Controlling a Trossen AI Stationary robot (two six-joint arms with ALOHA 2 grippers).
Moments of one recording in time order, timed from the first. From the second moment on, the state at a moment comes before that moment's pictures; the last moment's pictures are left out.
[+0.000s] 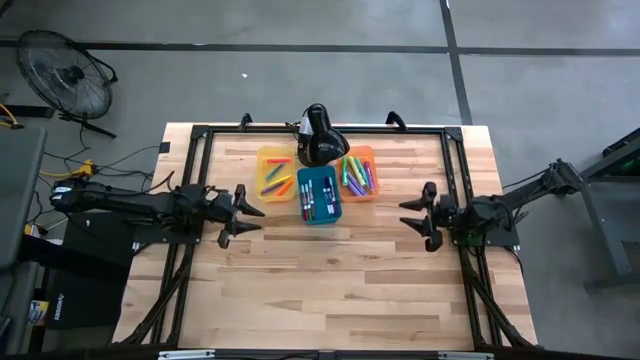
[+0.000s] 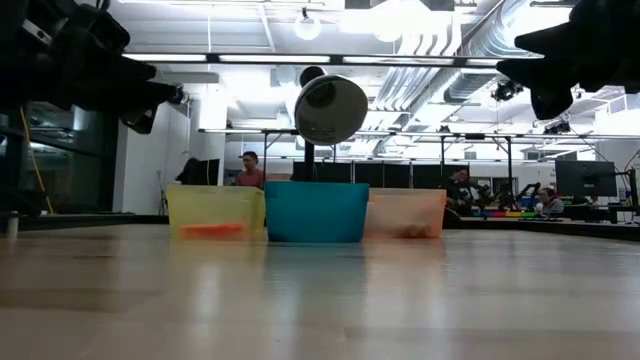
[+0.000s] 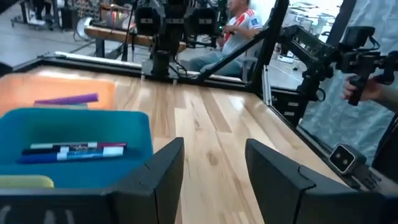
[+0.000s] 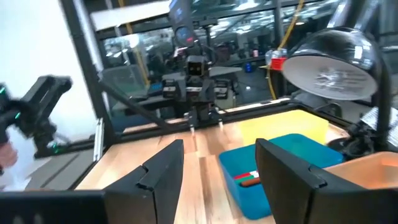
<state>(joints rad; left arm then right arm) -0.03 0.47 0.01 0.43 0.15 -0.18 0.38 0.34 0.01 0.46 0.46 0.15</state>
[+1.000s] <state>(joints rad) -0.03 0.48 0.01 0.20 0.15 -0.18 0.38 0.35 0.01 0.45 0.51 0.16</state>
